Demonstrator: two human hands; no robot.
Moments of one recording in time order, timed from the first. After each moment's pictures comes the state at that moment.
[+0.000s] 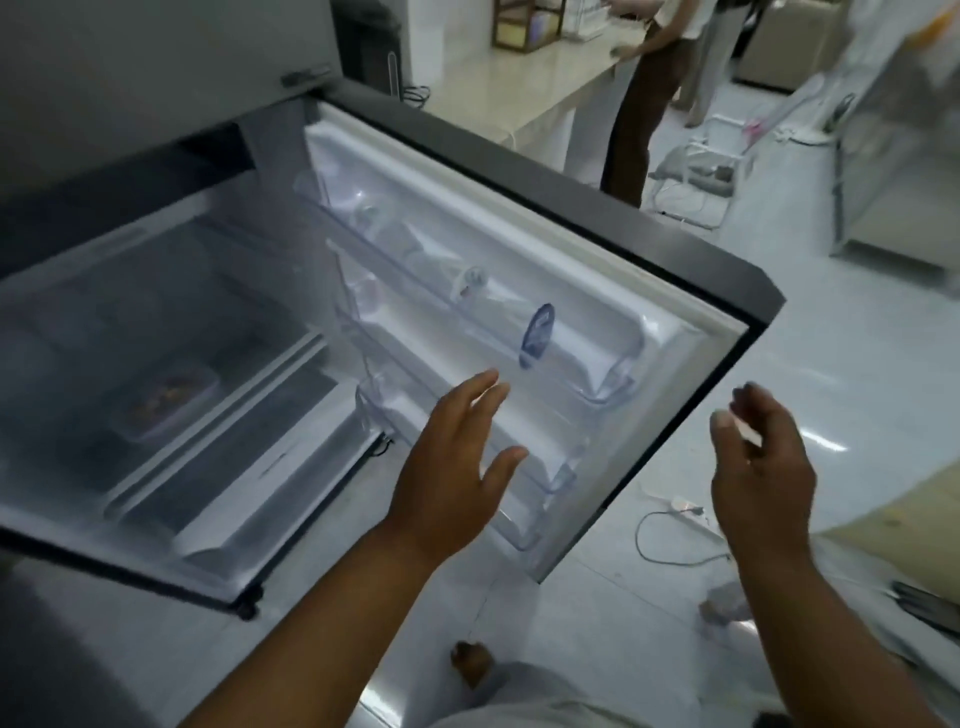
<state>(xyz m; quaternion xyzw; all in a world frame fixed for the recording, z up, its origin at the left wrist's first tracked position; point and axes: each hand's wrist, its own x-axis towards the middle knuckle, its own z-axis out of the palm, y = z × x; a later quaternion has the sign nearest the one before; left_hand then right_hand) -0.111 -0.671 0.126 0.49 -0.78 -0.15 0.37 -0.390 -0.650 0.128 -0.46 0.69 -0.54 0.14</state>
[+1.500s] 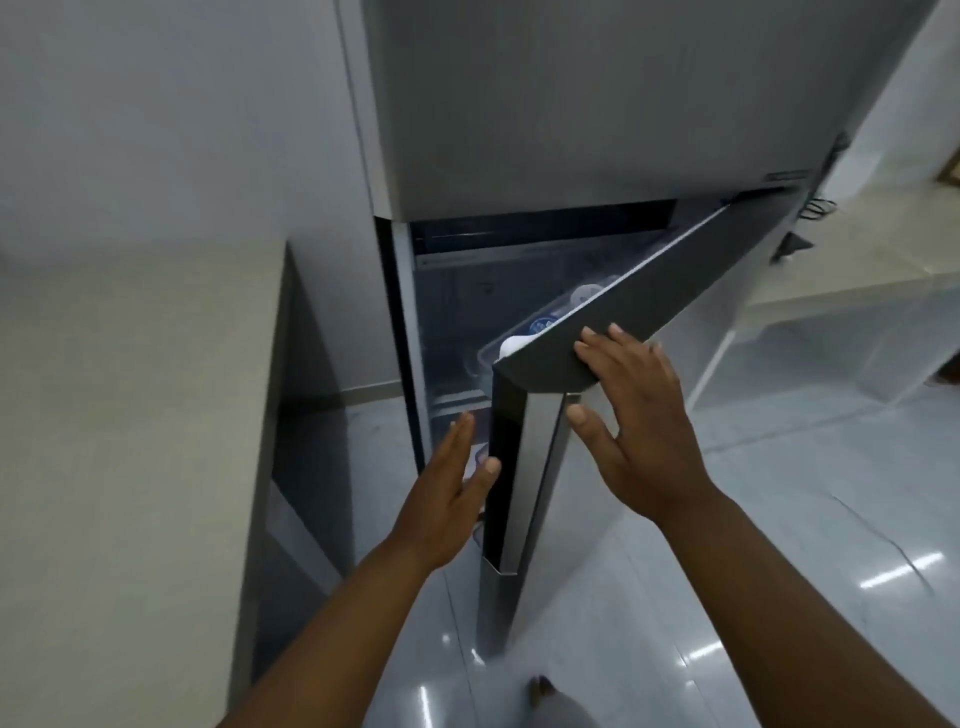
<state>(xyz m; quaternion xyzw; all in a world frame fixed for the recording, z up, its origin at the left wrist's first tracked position) 0.121 -0.495 0.106 0.73 -0.43 -0.25 0.47 -0.032 -0.649 0.193 -0.91 0.20 -0.33 0.11</state>
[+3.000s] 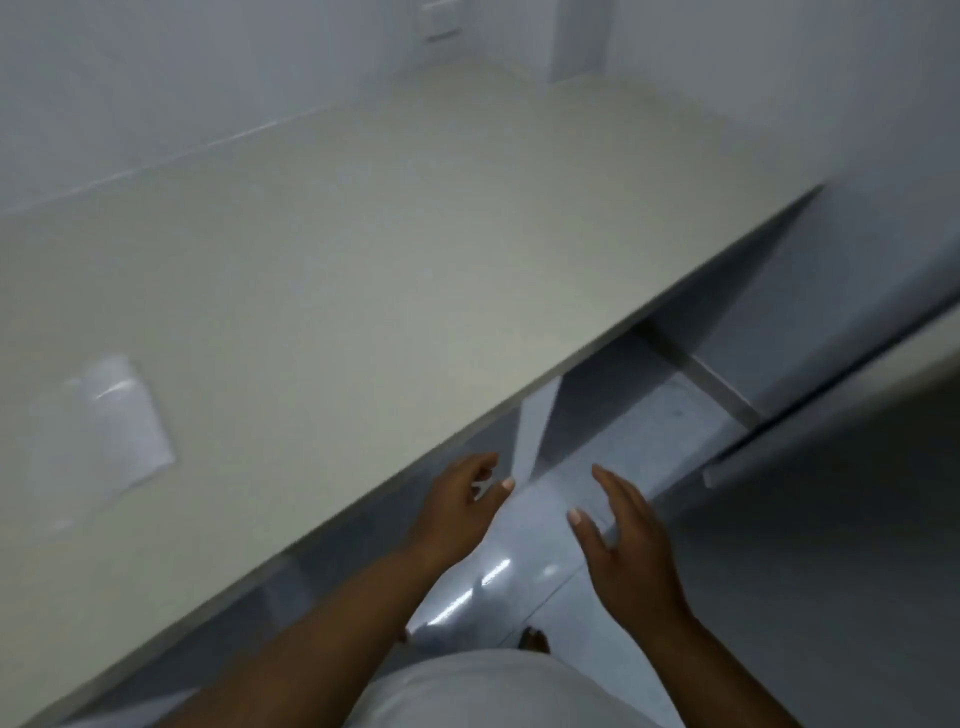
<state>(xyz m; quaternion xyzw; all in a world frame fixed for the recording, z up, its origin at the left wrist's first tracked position) 0.152 -0.399 0.010 0.80 0.20 -0.05 0.56 0.167 -0.606 0.034 -0.90 -0.09 0.10 0.42</state>
